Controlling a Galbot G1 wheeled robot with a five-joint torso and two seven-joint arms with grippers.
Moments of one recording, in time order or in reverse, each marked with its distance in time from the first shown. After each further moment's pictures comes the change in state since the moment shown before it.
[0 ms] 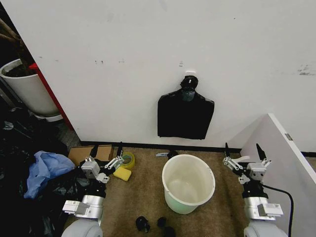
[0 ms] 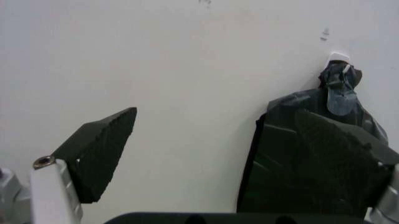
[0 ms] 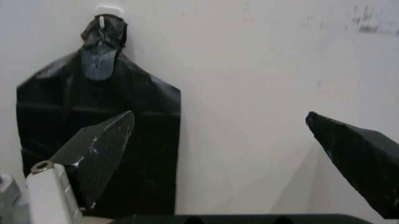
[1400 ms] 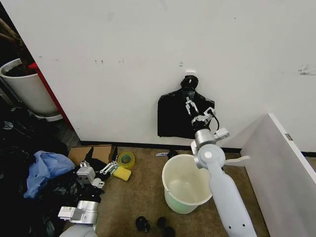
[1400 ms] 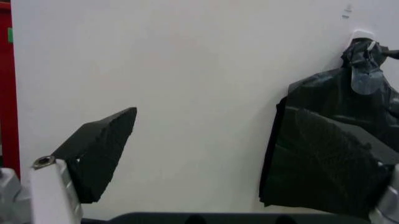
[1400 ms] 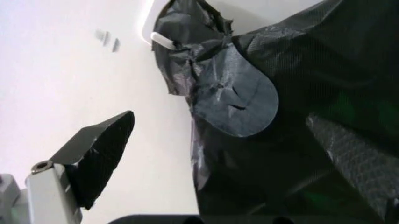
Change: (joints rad) left arm 0.043 0.019 -0.028 0.034 0.030 -0.045 -0.020; right arm 0.749 0.012 -0.303 -0.480 1.054 -0.168 0.001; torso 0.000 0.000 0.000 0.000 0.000
